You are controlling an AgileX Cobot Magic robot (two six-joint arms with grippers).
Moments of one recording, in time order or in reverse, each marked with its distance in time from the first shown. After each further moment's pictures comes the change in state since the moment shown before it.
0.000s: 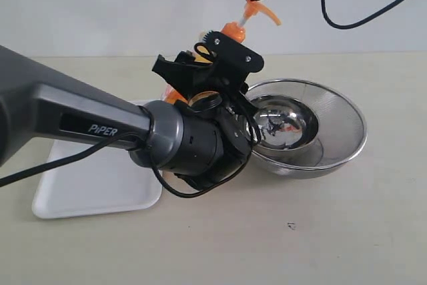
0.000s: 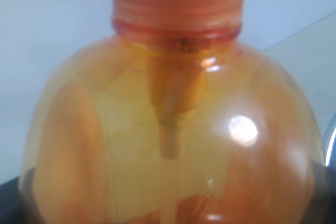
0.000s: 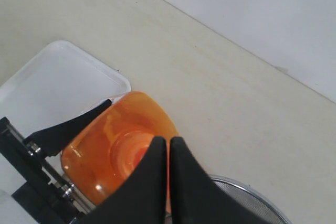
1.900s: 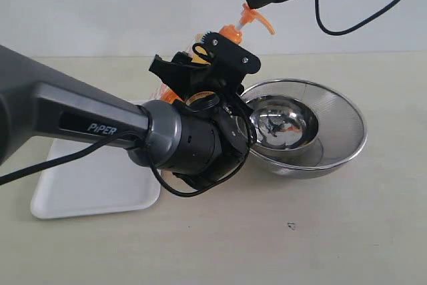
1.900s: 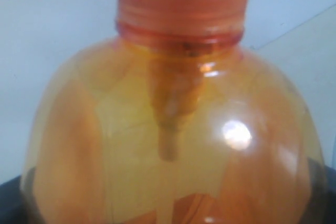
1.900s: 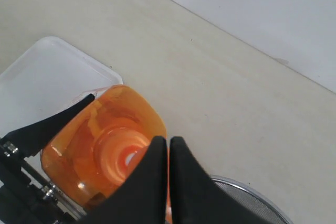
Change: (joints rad) left arm 0.008 0.000 0.002 -0.016 -0.005 0.033; right arm 0.000 0.043 -0.006 0.002 -0.011 0.011
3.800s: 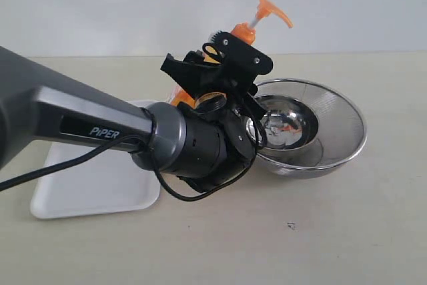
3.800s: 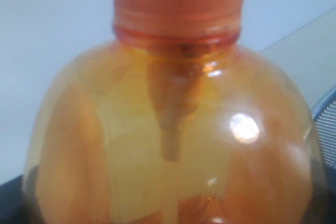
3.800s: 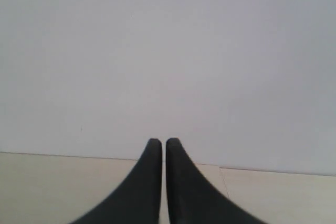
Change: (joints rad) left arm -0.014 0.000 -0.002 0.053 0.027 -0.037; right arm -0.286 -0.491 0.030 -0.890 -0.074 0.717
